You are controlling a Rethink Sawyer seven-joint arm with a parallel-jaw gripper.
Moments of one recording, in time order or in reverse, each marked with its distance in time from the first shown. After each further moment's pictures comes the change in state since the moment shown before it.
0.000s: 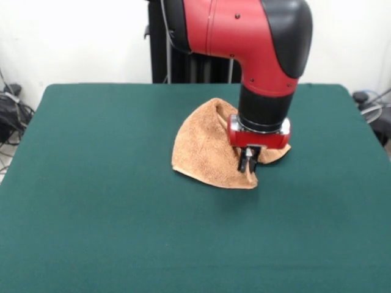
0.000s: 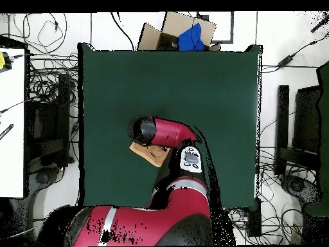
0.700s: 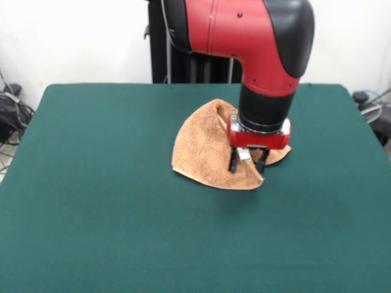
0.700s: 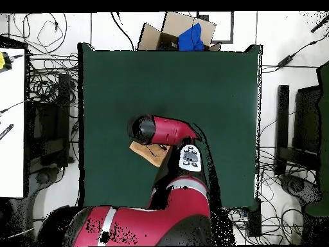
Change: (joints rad) arm 0.002 0.002 0.000 -0.029 -0.039 0.005 0.000
